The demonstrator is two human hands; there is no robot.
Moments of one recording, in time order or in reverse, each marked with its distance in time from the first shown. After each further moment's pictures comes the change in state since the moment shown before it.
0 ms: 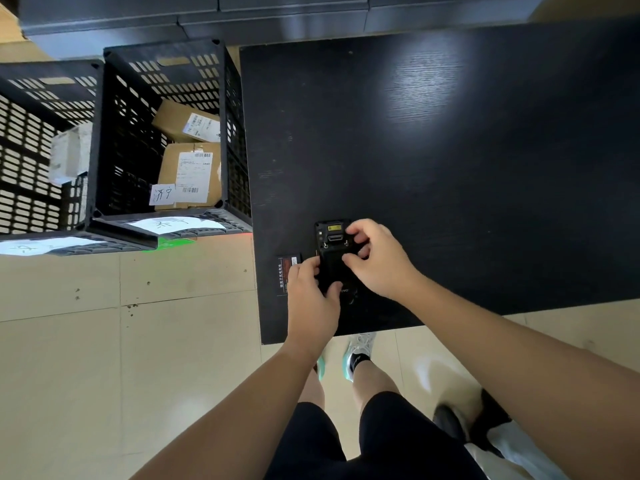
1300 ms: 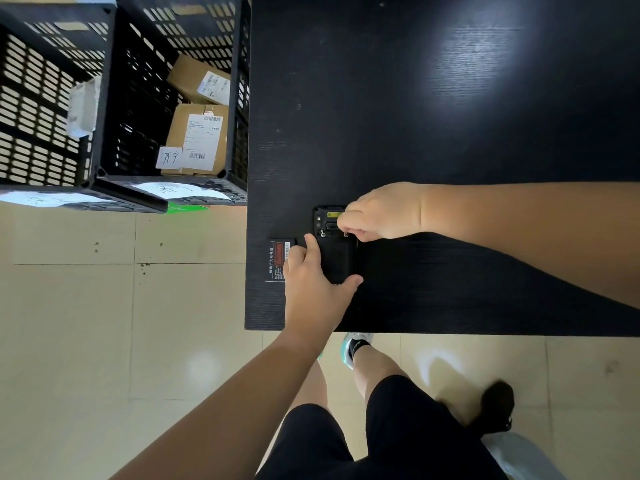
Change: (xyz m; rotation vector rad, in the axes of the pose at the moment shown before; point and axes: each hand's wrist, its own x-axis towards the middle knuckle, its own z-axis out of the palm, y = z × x) left_hand 0.010 0.012 0.030 0.274 0.006 -0.150; right_hand 0.101 0.019 -0.029 -0.927 -0.589 -0.916
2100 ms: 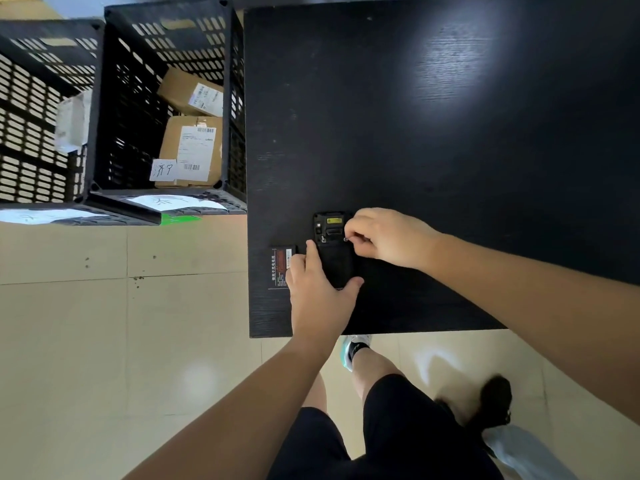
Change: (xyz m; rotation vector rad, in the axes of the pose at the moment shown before) left_hand -0.004 0.001 0.000 -0.061 -0.002 -0.011; right_hand -0.025 -0.033 0.000 0.327 0.220 0.299
